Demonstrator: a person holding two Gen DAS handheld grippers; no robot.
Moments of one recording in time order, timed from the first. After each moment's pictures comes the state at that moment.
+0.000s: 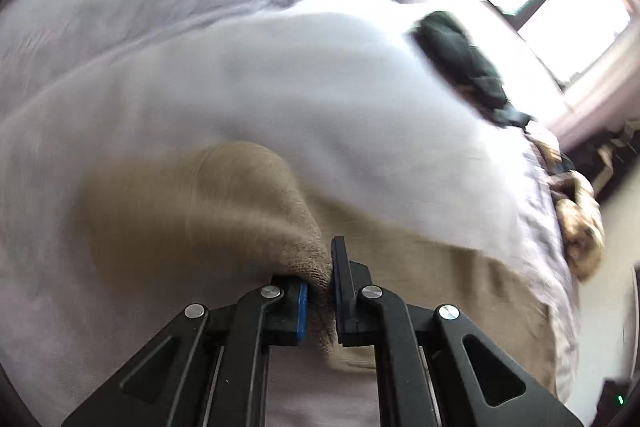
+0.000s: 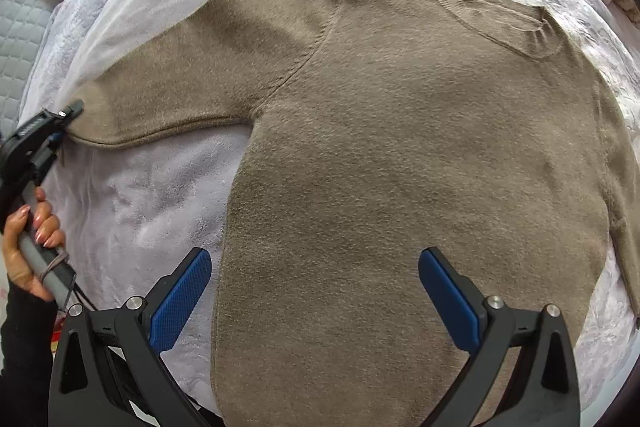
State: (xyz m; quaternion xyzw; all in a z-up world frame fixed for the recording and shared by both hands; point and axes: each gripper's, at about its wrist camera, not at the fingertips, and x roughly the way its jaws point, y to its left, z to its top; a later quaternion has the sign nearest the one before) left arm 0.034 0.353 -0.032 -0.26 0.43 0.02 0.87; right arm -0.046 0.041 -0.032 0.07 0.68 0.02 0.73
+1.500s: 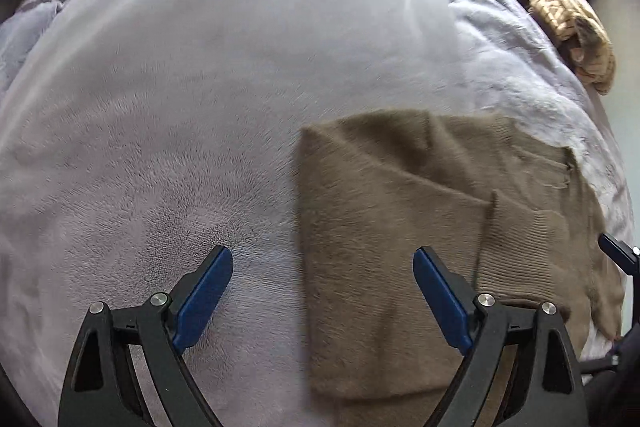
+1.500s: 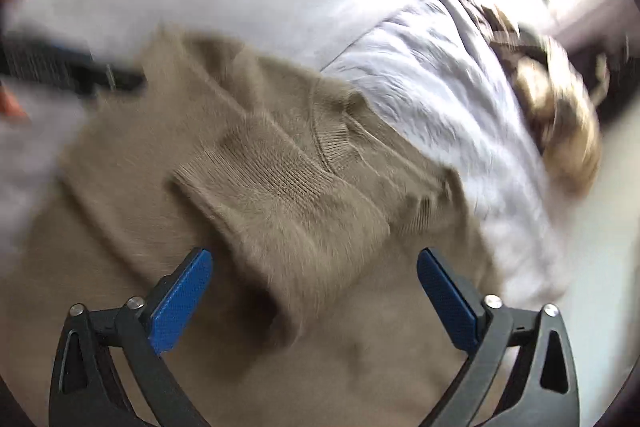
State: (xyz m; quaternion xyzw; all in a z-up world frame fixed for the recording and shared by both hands) left arm 0.127 0.132 -0.084 -0.03 0.61 -0.10 0.79; right arm 0.025 -0.015 -0.061 -0.30 0.55 -0.01 0.78
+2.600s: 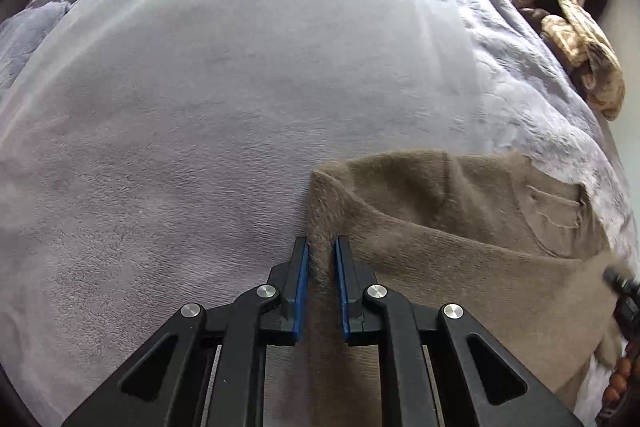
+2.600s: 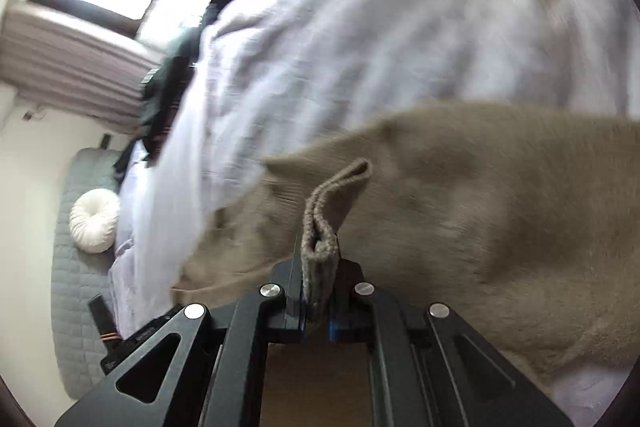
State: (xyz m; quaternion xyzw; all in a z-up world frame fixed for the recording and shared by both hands) left arm 0.148 0.132 -0.092 -0.05 0.58 -0.07 0.81; right arm -0.030 -0.295 -0.056 0.42 0.45 -0.07 0.79
